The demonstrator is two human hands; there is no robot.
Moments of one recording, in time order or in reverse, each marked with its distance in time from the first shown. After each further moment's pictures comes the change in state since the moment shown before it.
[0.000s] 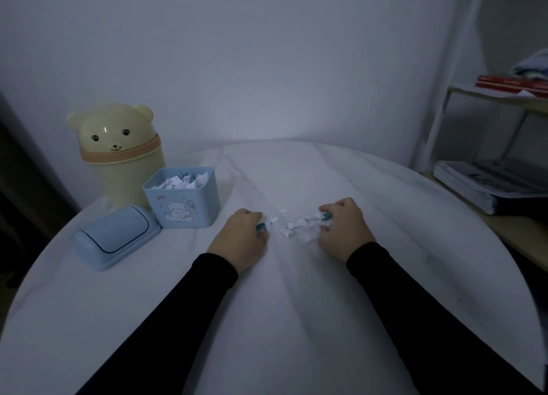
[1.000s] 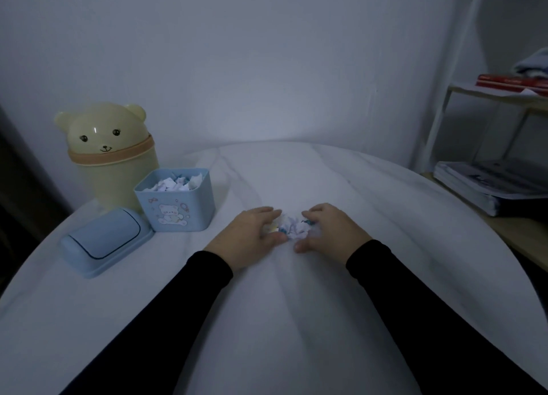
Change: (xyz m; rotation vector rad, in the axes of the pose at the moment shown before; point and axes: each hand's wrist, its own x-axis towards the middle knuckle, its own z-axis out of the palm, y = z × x) left_hand 0.014 0.009 -0.004 -0.051 -0.098 0.197; right_hand 0.013 -0.006 0.001 -0.093 -0.269 -0.129
